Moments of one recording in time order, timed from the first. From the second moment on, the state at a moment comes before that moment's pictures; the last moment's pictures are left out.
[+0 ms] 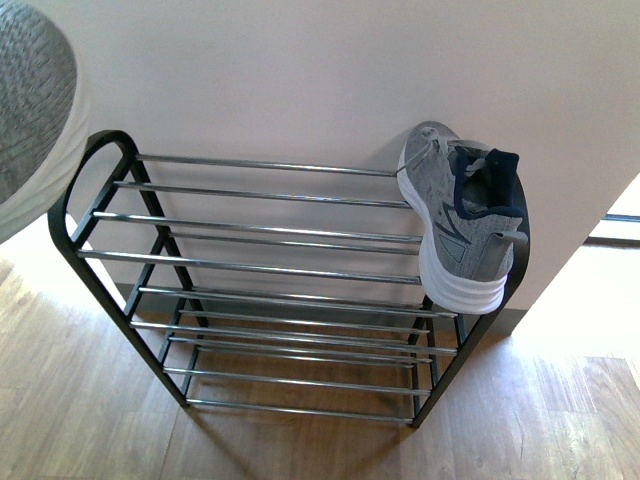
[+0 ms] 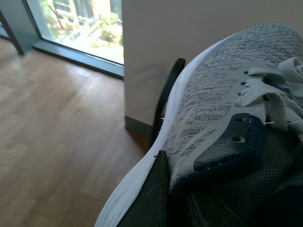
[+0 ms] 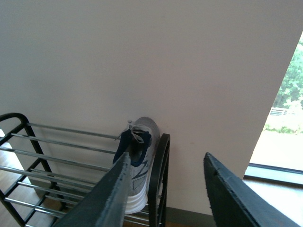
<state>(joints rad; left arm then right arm) -0.52 0.44 0.24 -0.25 -0.64 -0.45 0.00 0.01 0.02 0.00 0.00 -0.01</state>
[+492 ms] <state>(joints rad) -0.37 0.79 0.36 0.03 -0.31 -0.70 0.00 0.01 0.02 0.00 0.00 0.00</state>
